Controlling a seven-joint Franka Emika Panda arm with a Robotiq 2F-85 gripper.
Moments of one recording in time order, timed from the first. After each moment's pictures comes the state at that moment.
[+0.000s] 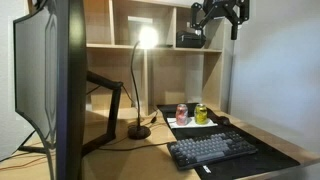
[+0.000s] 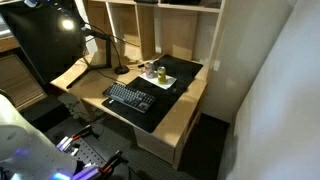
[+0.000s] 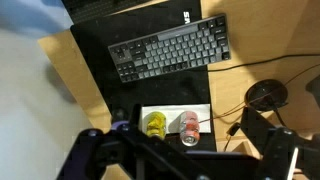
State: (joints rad) arm 0.02 -0.60 0.42 -2.30 -0.01 1.91 0.57
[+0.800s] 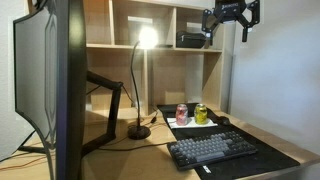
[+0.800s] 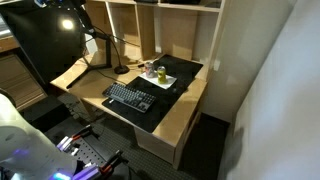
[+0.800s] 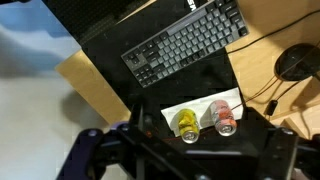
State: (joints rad) arm 0.00 -0.57 0.34 -2.29 -0.04 1.90 0.74
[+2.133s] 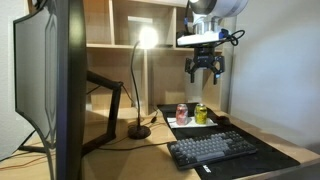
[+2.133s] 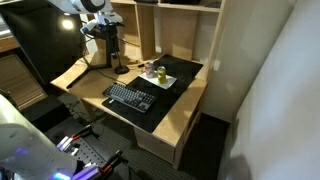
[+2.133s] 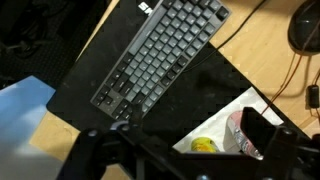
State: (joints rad) arm 0.06 -0.08 0.25 -2.17 -0.04 2.13 1.14
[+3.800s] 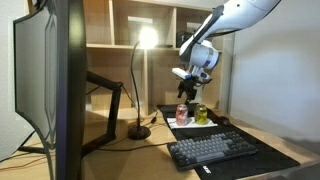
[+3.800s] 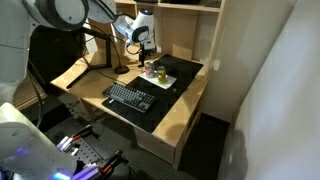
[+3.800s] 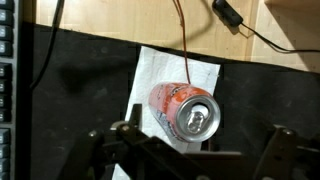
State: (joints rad) arm 0.09 0.63 0.08 -1.59 0.29 2.43 1.29
